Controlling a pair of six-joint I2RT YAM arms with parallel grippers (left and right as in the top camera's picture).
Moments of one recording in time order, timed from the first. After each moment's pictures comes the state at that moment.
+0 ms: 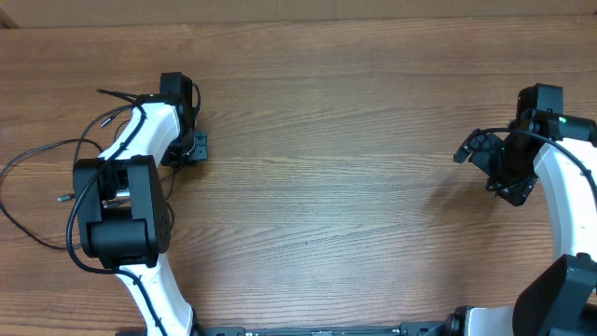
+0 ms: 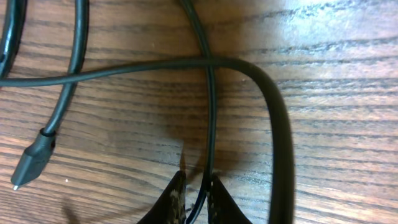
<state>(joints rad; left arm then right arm) 0.03 2.07 1.42 -0.85 -0.17 -0.07 -0.23 1.57 1.25 -1.12 -0.09 0.46</state>
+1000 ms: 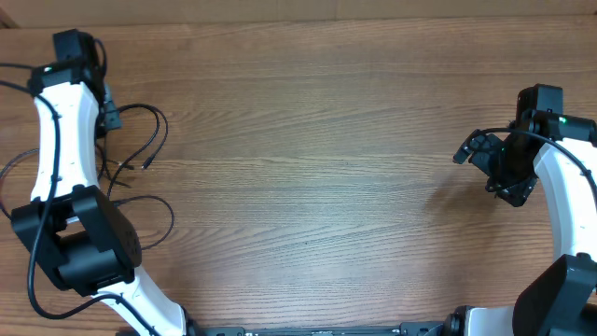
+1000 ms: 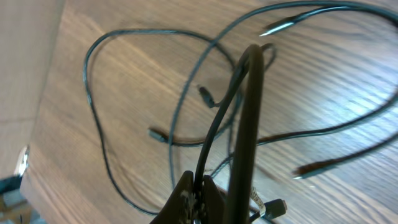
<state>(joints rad) 0.29 1.96 1.76 -1.11 -0.46 -0.15 -0.23 1.57 1.25 -1.12 -0.09 0.46</state>
